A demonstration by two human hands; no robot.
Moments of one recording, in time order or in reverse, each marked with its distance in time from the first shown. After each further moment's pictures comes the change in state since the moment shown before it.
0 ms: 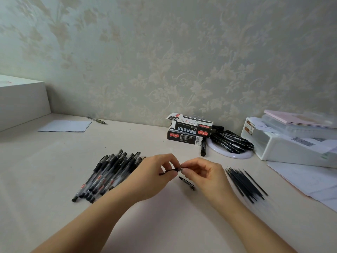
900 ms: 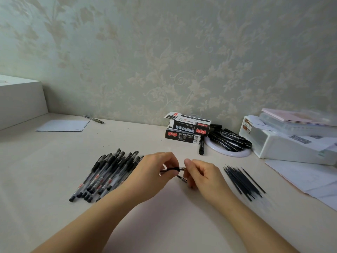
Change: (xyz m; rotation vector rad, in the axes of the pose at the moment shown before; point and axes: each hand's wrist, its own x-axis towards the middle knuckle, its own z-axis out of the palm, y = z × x) left_hand 0.002 0.001 0.006 0.077 0.075 0.101; right_hand 0.000 0.003 -0.002 -0.250 -0.040 0.061
